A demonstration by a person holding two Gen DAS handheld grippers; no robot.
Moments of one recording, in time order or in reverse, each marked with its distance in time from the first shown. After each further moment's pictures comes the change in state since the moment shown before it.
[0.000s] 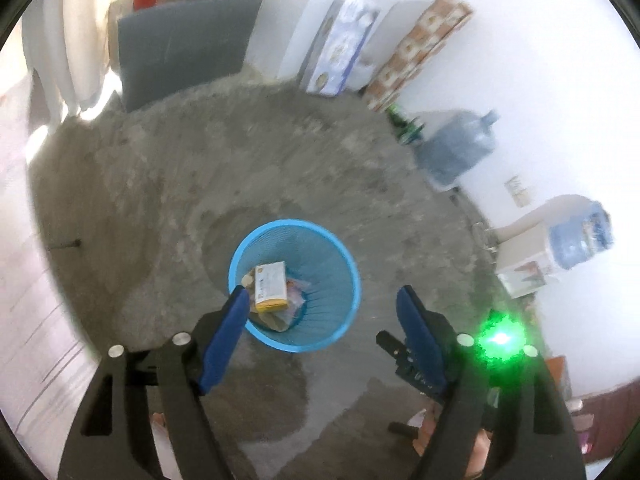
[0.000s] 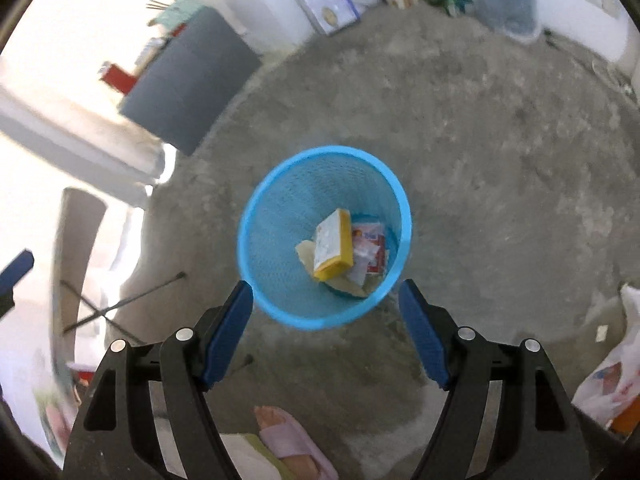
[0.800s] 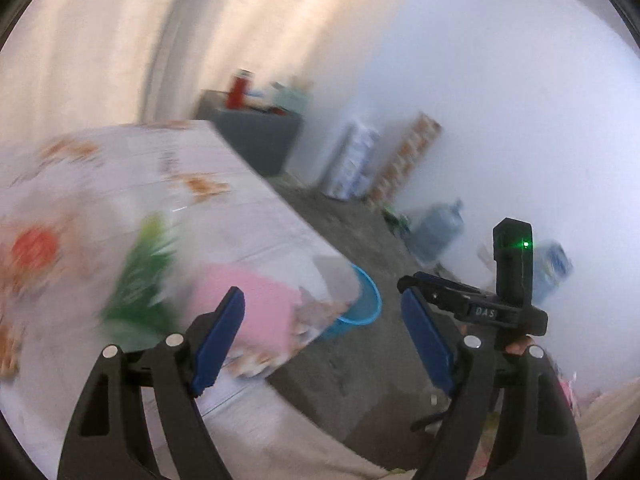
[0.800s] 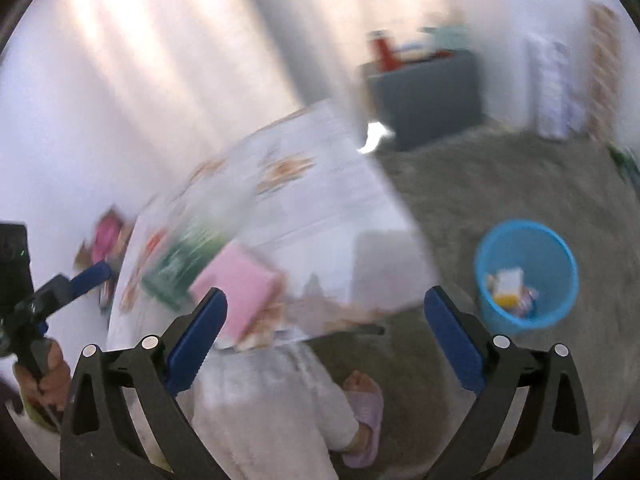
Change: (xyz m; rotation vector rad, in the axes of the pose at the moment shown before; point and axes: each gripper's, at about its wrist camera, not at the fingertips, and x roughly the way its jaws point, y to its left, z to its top) left arm -0.304 0.160 -0.280 -0.063 -0.457 -0.012; right arm -0.126 0.255 -0.155 -0.677 -0.069 0.365
